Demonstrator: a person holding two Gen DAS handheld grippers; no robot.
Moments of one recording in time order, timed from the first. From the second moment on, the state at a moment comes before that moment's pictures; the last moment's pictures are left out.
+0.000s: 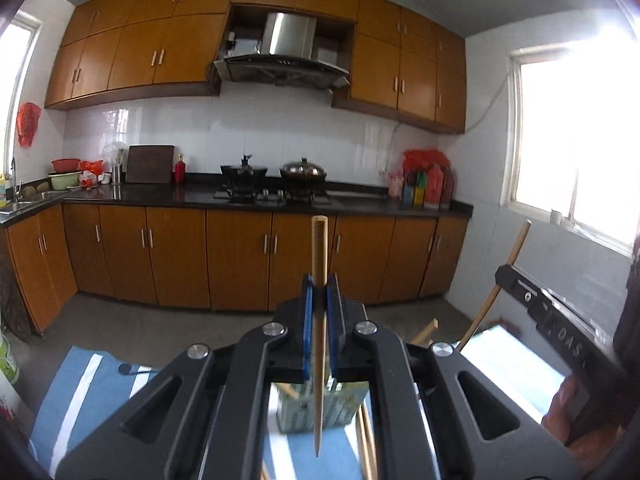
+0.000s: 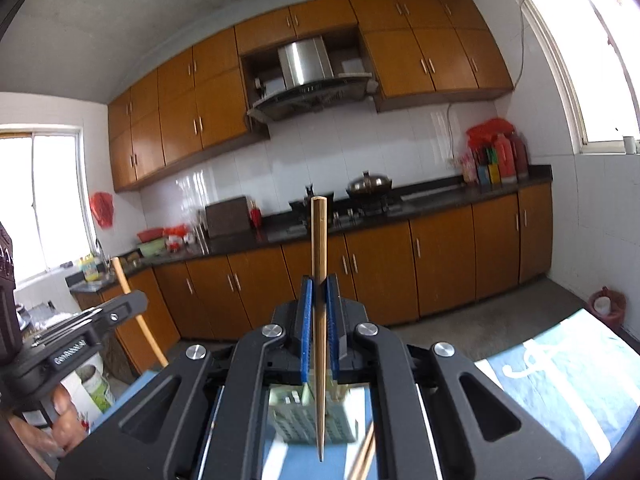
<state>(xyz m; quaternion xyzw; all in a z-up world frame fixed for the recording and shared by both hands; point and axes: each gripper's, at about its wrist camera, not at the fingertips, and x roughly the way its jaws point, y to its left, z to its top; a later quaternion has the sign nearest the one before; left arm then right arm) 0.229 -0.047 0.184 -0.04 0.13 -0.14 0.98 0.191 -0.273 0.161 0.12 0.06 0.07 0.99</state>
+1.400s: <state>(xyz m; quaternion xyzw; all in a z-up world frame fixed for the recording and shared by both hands) 0.263 -0.012 0.152 -0.06 0.14 -0.04 0.99 0.211 -0.292 0.110 0.12 0.13 -0.01 0.98</state>
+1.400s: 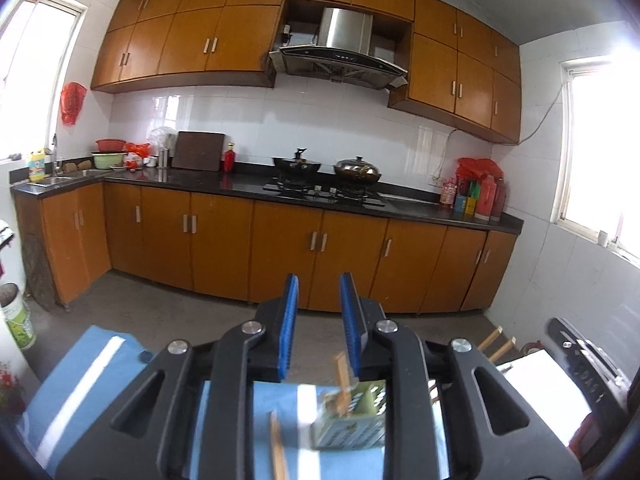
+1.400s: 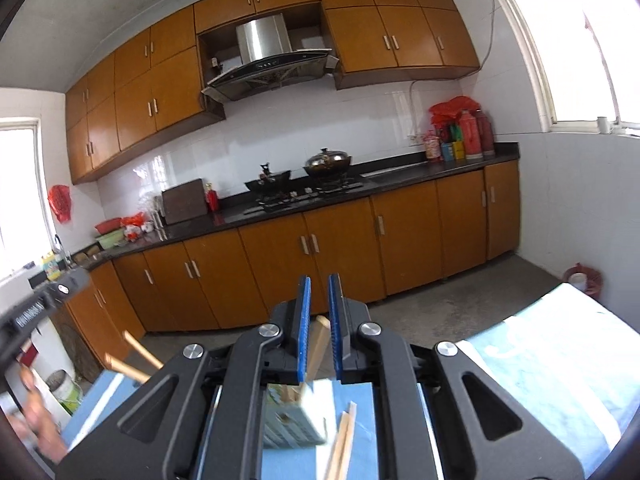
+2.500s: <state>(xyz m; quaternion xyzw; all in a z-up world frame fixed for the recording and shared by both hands) 0.216 0.037 -0.070 -0.06 0.41 -0.07 0.91 0.220 -0.273 -0.110 0.09 0.43 -0.04 0.90</state>
